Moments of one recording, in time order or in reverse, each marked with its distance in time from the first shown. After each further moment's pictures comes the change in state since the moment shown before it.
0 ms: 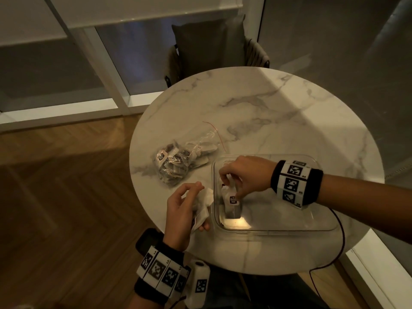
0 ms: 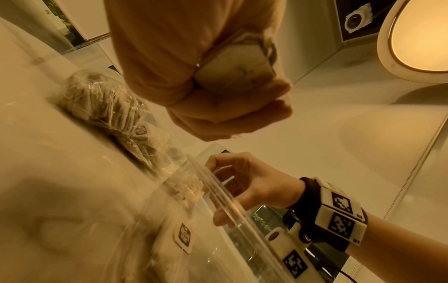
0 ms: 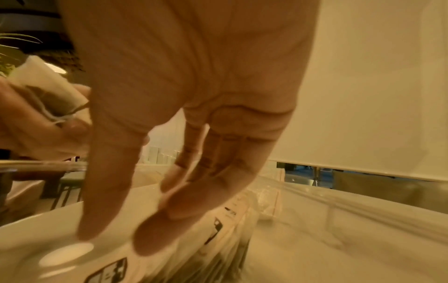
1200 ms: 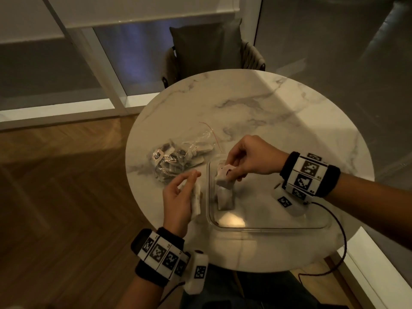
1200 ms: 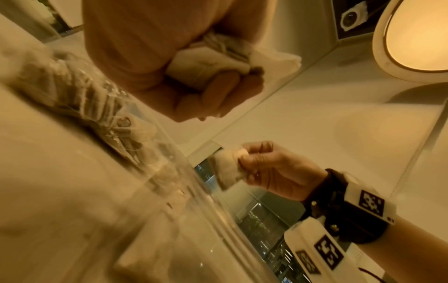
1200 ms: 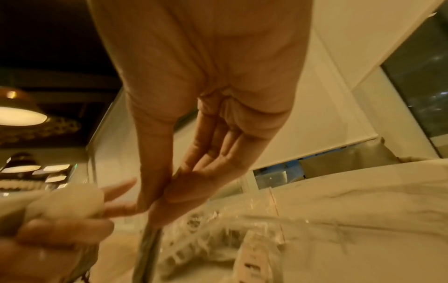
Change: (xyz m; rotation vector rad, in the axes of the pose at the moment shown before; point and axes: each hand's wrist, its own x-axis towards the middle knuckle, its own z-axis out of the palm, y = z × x) left_hand 0.020 -0.006 0.004 0.075 0.081 0.126; right_hand -0.029 -0.001 -0.031 0.700 0.240 0.128
